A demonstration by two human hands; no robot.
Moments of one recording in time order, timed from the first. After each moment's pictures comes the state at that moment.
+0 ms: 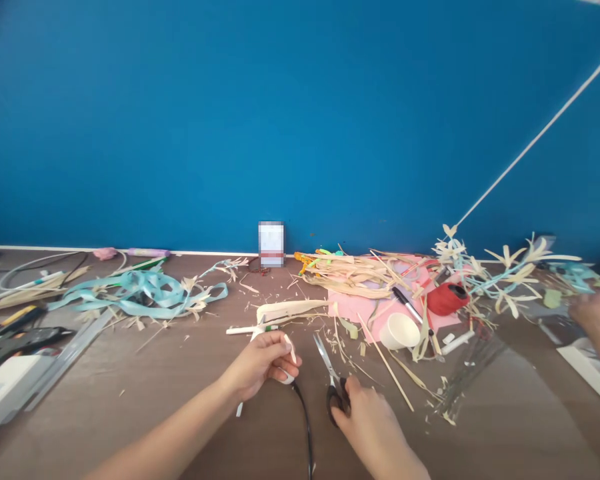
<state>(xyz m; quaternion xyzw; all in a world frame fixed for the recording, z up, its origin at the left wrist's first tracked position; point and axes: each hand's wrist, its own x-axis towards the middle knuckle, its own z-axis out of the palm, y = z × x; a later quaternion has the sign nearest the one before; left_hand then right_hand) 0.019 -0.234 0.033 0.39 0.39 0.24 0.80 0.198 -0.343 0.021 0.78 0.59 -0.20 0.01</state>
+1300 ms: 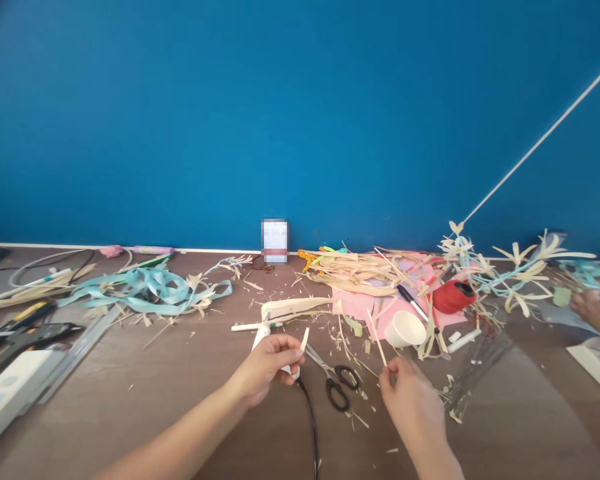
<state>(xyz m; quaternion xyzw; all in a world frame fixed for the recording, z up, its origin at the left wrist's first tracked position) 0.022 -0.245 0.034 0.40 0.40 0.26 0.78 0.253 -0.345 0.015 0.87 0.50 -0.02 -0.05</state>
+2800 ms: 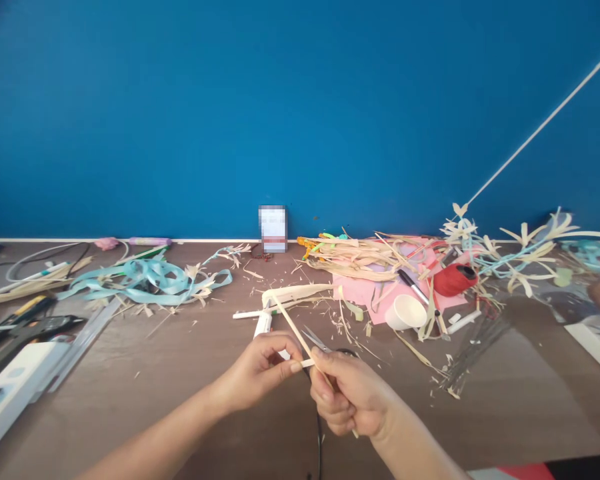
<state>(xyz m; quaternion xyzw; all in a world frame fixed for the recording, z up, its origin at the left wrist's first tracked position) 0.000 -0.256 0.068 0.72 0.26 0.26 0.59 0.171 -0.317 0.065 0.34 0.18 -0.87 -0.30</state>
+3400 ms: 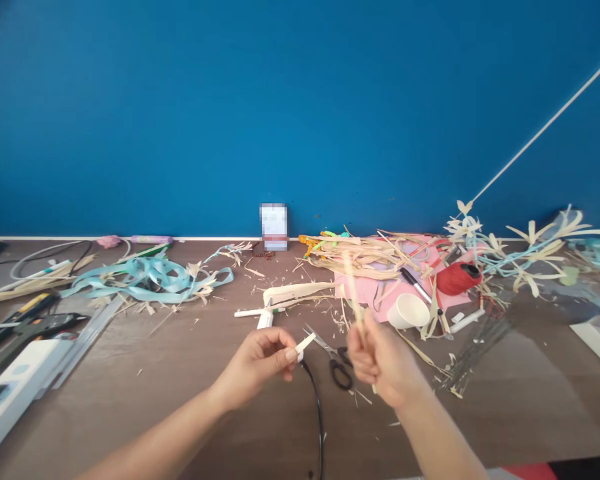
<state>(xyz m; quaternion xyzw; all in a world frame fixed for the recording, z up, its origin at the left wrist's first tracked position) 0.002 -0.259 0.064 0.50 0.31 0.28 0.76 0.200 -0.313 0.077 0.47 0.26 -0.70 -0.48</state>
